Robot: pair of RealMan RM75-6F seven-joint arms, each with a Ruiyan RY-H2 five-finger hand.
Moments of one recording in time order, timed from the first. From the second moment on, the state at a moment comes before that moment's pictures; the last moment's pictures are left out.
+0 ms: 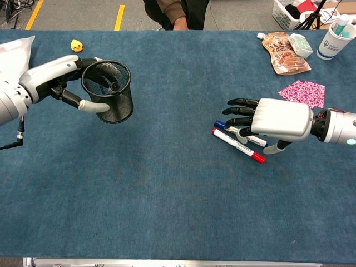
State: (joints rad) left arm -0.62 -1.23 -0.09 -1.72 1.37 0.88 -0.46; right arm 0.71 -1.57 -0.26 -0.80 -2.09 1.32 0.19
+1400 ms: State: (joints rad) left arm -0.61 -1.22 -0.08 -1.69 1.40 0.90 -0.52; right arm 0.75 -1.67 -0.31 -0.76 -2.05 1.29 0.16
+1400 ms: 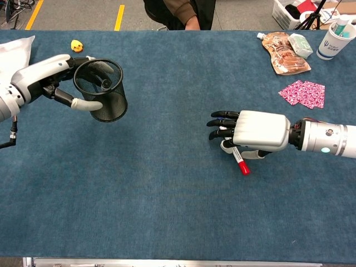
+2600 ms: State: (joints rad) left arm -0.61 -1.21 -0.09 -1.70 1.40 0.90 -0.53; right arm 0.72 -1.62 -0.20 -0.87 -1.92 1.35 0.20
